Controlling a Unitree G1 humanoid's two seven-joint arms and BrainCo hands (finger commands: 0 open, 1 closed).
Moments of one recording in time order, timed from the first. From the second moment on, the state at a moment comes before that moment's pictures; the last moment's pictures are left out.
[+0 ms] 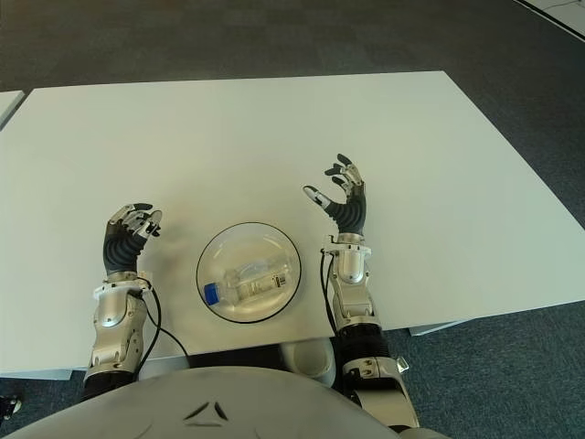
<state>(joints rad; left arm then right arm) 0.22 -0.01 0.18 0.16 -0.08 -0.38 0.05 -0.07 -0.03 0.01 0.31 -0.10 -0.43 -0.24</state>
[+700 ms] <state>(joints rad) 0.22 -0.01 0.18 0.16 -0.09 -0.38 0.04 -0.08 -0.07 0.01 0.39 -0.13 -0.41 -0.21</state>
